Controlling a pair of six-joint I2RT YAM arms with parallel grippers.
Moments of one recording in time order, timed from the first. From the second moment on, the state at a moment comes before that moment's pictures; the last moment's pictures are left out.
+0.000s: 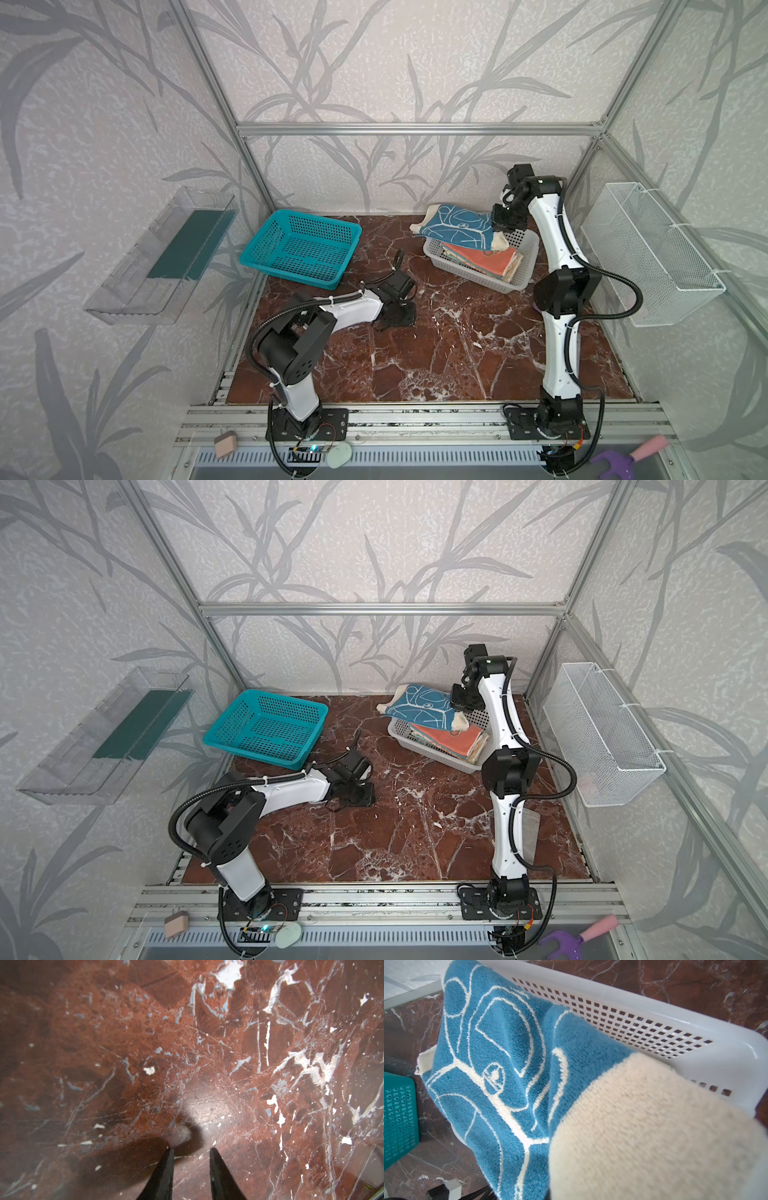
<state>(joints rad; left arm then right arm) -0.67 1.75 0.98 -0.38 0.13 -0.60 0.10 2.32 2.60 -1.48 -0.14 0.27</state>
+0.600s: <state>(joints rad) -0.67 1.75 0.98 -0.38 0.14 -0.60 0.06 2.18 2.59 -1.48 -0.16 0.21</state>
